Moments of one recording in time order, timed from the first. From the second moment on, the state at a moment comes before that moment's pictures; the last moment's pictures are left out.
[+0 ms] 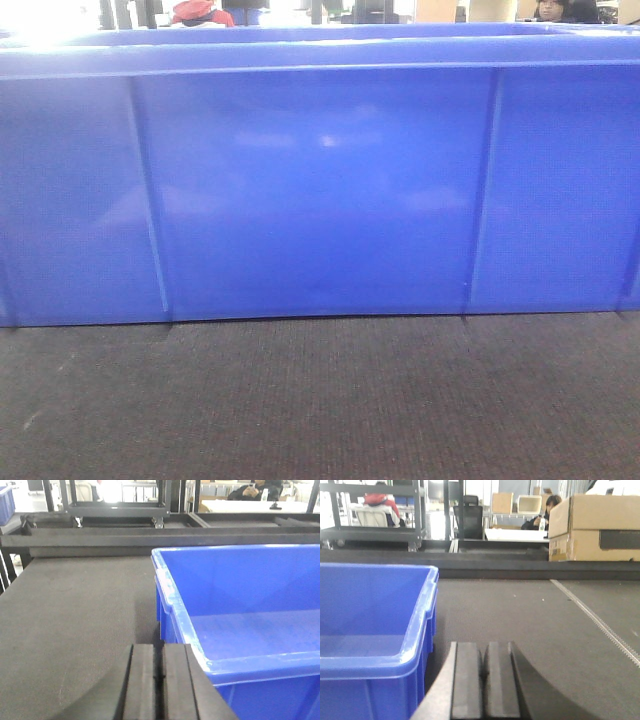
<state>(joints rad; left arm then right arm) -0.07 0.27 -0.46 0.04 0.38 -0.03 0.03 0.07 -0.39 -0.11 0.40 0.09</state>
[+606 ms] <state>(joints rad) -0.07 0.26 -0.46 0.04 0.37 -0.03 0.03 0.07 -0.39 -0.11 0.40 0.09</state>
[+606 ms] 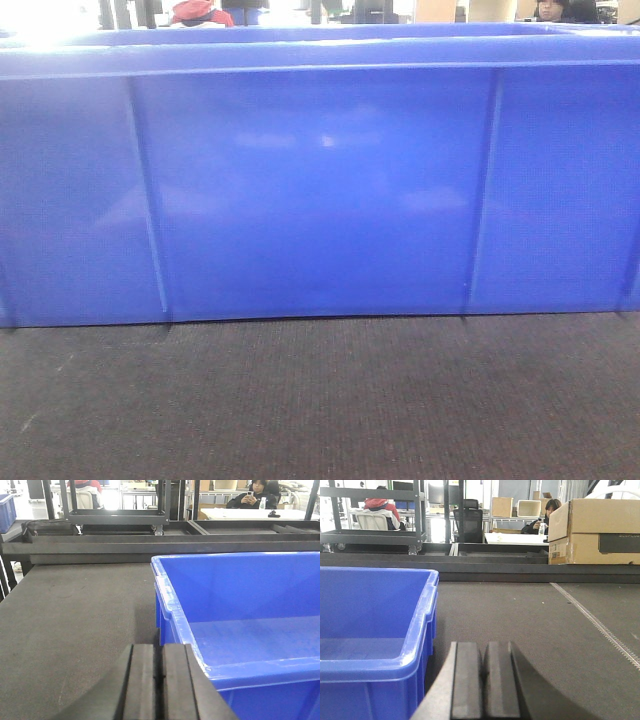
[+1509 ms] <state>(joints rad) 0.04 0.01 0.00 -0.05 0.05 0.10 0.03 0.07 -0.39 -0.11 0.40 0.09</state>
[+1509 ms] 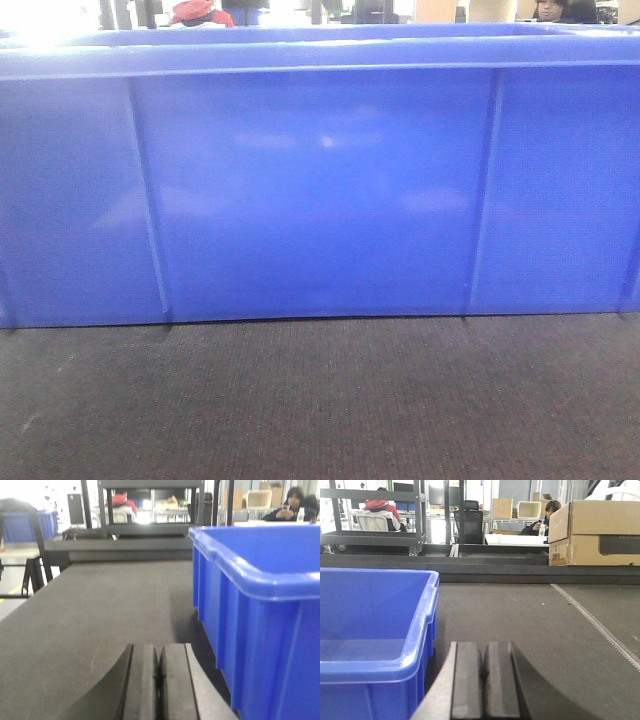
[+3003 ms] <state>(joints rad) 0.04 0.00 0.00 -0.05 0.03 0.10 -0.04 0.00 0.00 0.11 0.08 -0.09</state>
